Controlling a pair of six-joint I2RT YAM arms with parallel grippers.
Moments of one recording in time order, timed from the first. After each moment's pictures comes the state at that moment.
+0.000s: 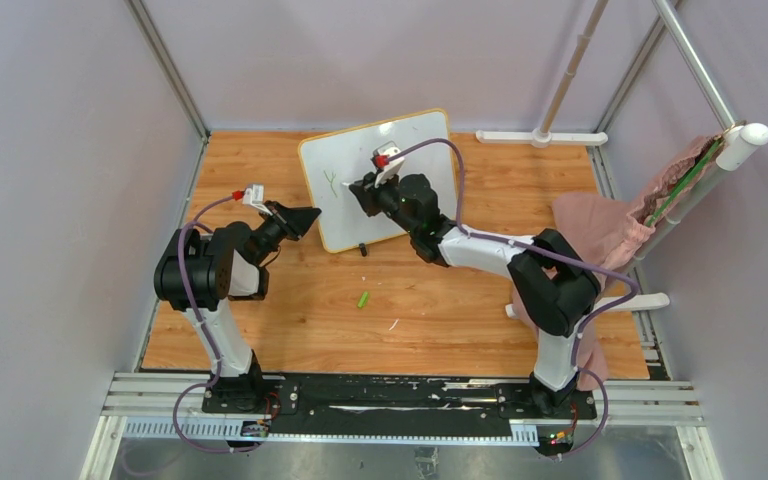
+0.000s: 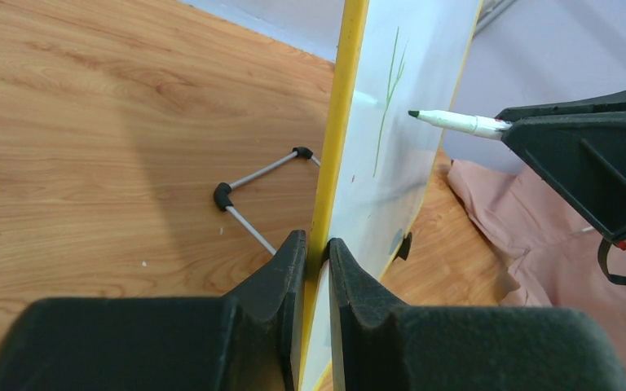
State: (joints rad) left arm 0.03 1.86 0.45 1.52 0.66 -0.74; right arm 0.76 1.85 1.17 0.68 -0.01 0.11
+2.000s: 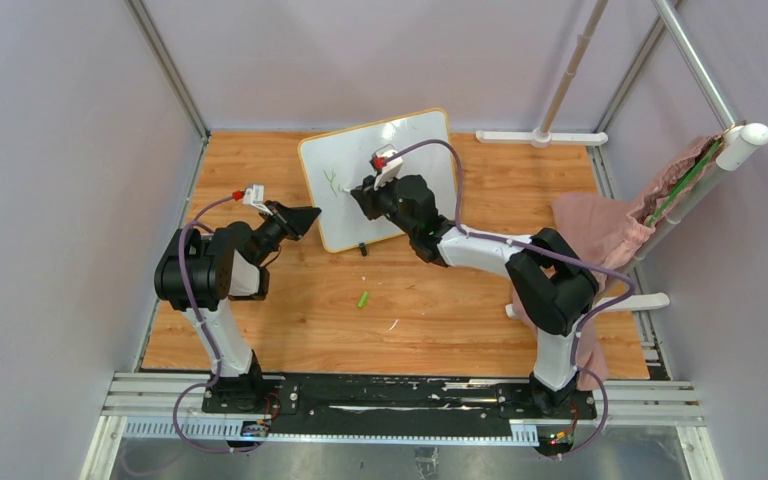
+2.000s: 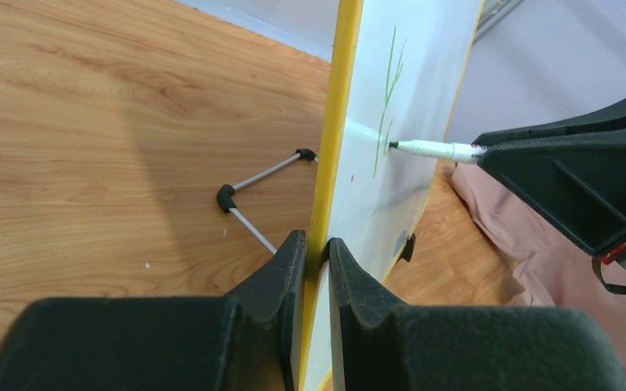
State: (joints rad) left arm 0.03 1.86 0.45 1.52 0.65 -0.74; right arm 0.76 1.86 1.18 0.62 -0.01 0.12
